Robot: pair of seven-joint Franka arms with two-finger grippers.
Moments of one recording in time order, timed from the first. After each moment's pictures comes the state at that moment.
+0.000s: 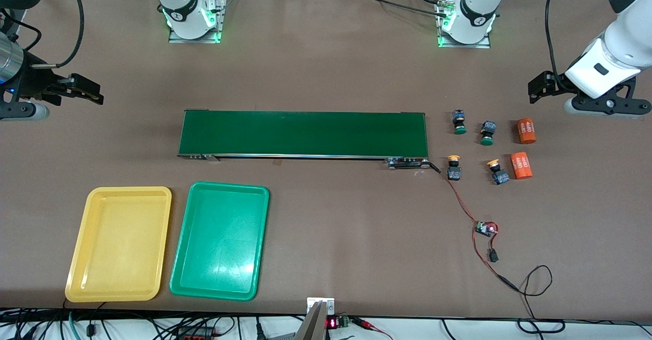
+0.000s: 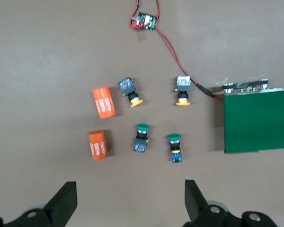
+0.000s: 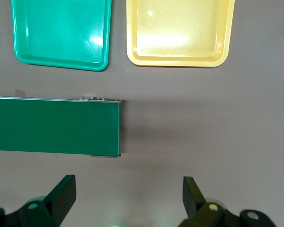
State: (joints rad) left arm -0.01 -0.08 -0.04 -1.81 0.07 1.64 0.03; right arm -0.03 0.03 0.03 -1.65 0.00 1.58 -0.03
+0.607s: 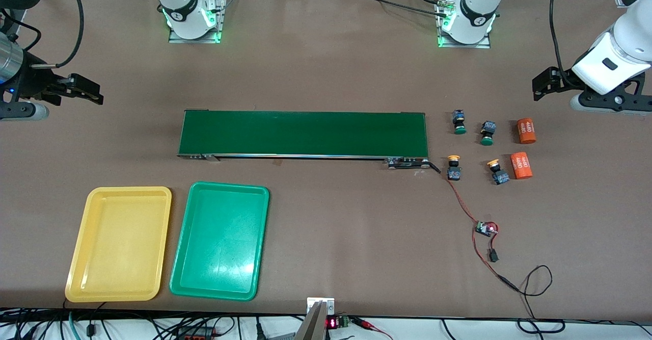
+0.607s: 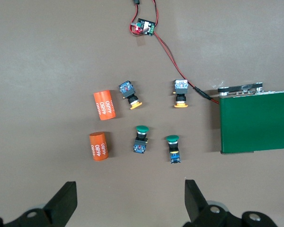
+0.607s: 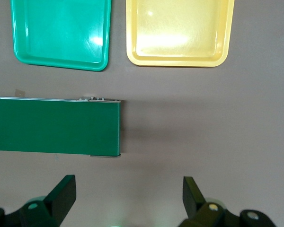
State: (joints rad) left arm -0.01 -0.06 -0.04 -1.76 0.06 1.63 0.03; right arm -0.03 0.03 0.03 -1.65 0.00 1.58 -0.03
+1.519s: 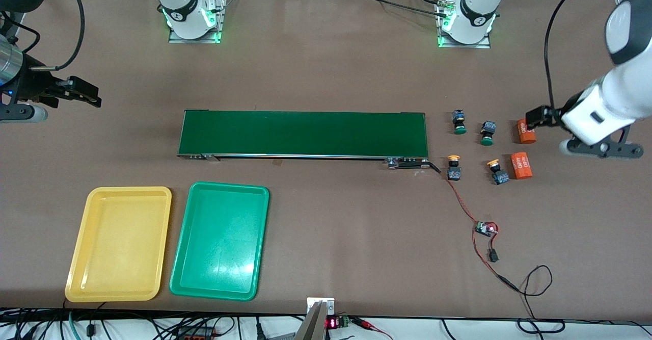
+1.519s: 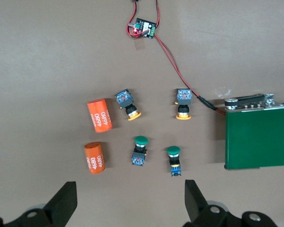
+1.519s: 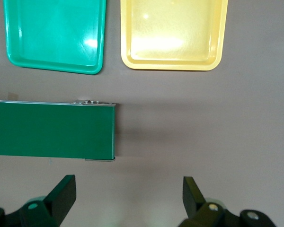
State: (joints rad) left arm -0.01 0.22 -0.04 -1.55 0.06 1.59 0.03; right arm -0.03 0.03 0.03 -1.65 -0.03 1.60 -0.03
